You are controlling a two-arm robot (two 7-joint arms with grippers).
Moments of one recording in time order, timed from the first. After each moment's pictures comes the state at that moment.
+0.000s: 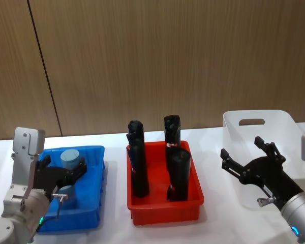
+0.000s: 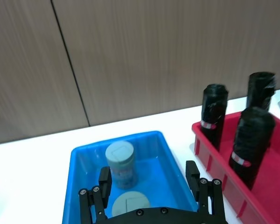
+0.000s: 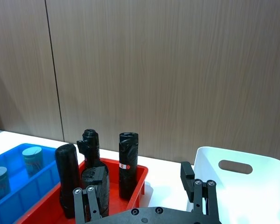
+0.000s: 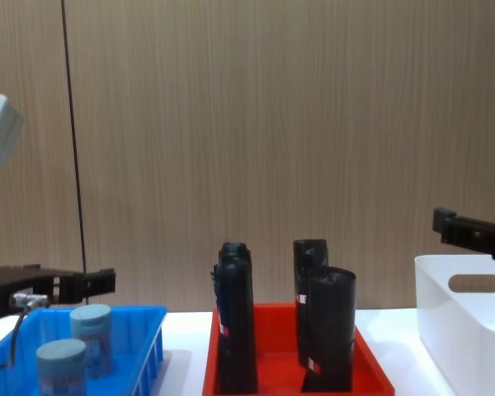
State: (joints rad) left arm -0.25 0.43 0.34 -1.50 -0.48 0.23 0.12; right arm -0.01 0.34 -0.23 -1.77 0.29 0.03 0.07
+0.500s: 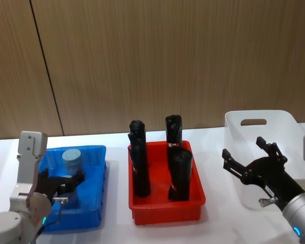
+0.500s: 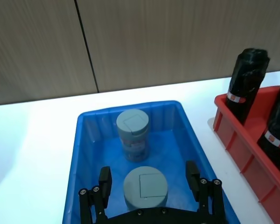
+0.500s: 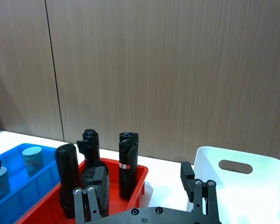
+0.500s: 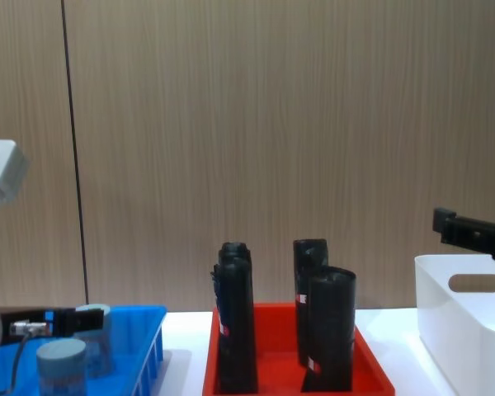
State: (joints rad) left arm -0.30 0.38 0.33 -1.40 -0.51 0.33 0.16; right arm -0.01 0.34 -0.23 -1.77 0.29 0.03 0.07
